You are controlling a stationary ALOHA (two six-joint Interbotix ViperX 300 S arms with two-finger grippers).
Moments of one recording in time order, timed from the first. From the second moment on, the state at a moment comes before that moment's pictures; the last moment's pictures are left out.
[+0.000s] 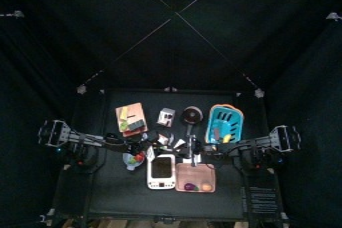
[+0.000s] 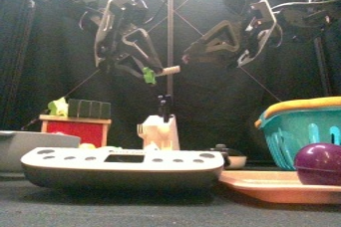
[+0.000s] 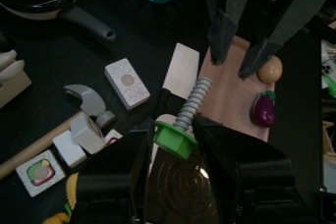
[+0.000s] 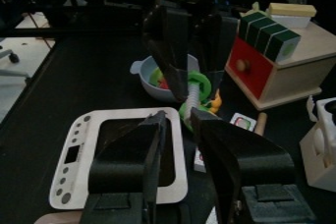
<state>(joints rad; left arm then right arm) -0.06 -0.16 0.67 0.94 0.18 -1.39 -0.02 -0.17 0.89 -0.04 -0.53 0.01</state>
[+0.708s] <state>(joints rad) -0.06 -0.12 0.63 0.94 0.14 -1.39 -0.03 -0.14 0.86 -0.03 -0.52 0.01</state>
